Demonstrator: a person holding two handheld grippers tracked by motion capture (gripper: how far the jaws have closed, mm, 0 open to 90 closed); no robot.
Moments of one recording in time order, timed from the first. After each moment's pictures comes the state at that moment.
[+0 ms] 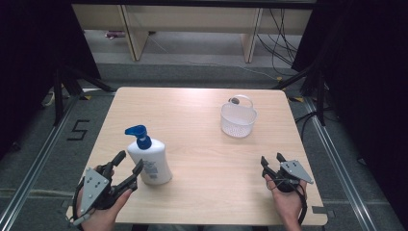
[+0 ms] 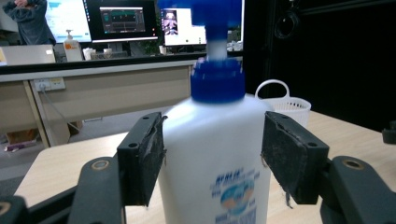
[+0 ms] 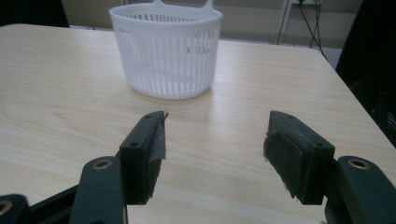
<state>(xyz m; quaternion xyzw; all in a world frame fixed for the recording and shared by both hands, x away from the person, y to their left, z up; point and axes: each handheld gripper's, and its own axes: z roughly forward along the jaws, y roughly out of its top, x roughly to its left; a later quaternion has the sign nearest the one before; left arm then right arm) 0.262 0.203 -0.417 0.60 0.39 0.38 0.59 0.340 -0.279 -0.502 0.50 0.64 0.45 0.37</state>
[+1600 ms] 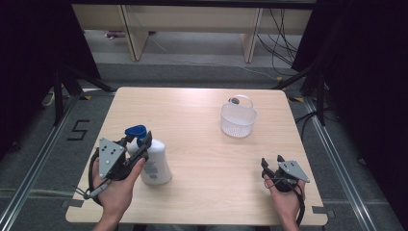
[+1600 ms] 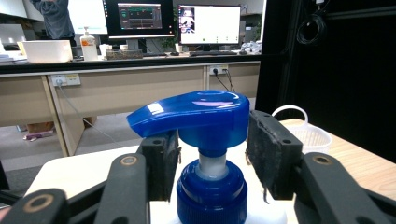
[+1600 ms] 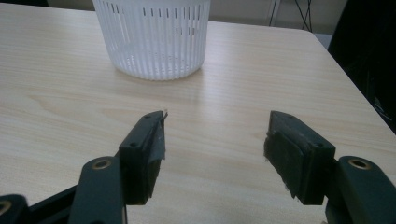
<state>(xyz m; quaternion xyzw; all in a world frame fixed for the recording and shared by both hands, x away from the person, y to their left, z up) 0.302 0.167 -0.369 0.58 0.43 0.39 0.57 0.343 -0.278 -0.512 0.53 0.64 0.42 0.36</state>
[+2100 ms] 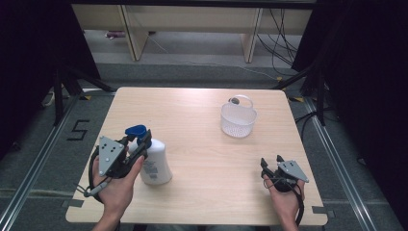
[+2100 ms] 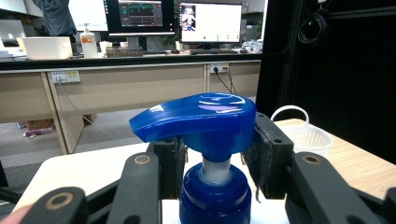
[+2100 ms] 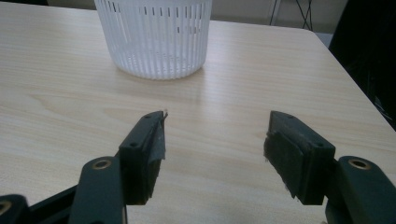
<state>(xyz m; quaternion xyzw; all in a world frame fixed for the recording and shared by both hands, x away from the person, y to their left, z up) 0.305 0.168 -0.367 0.58 0.44 0.38 0.57 0.343 -0.273 -0.513 0.54 0.63 0.43 0.35</state>
